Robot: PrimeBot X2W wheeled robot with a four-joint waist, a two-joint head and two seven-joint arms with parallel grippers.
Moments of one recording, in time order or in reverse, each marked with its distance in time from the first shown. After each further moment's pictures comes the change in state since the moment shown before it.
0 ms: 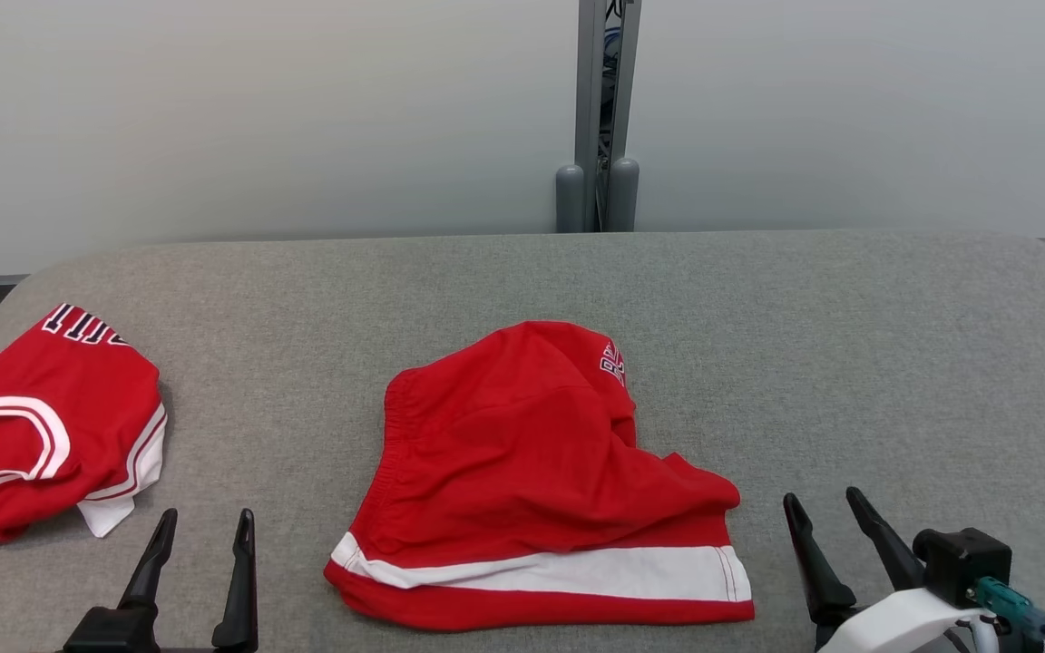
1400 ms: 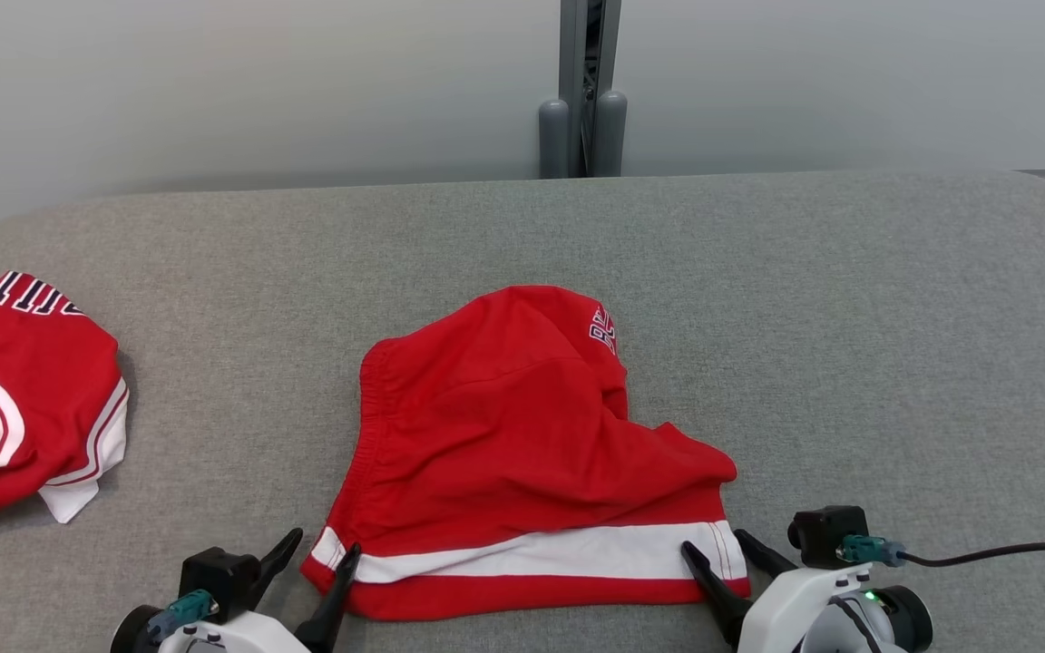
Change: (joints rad) left arm -0.308 0.203 -0.579 0.461 -0.428 -0.060 0.012; right arm -0.189 -0.015 0.282 0.289 0.170 0.000 0.179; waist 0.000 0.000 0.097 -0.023
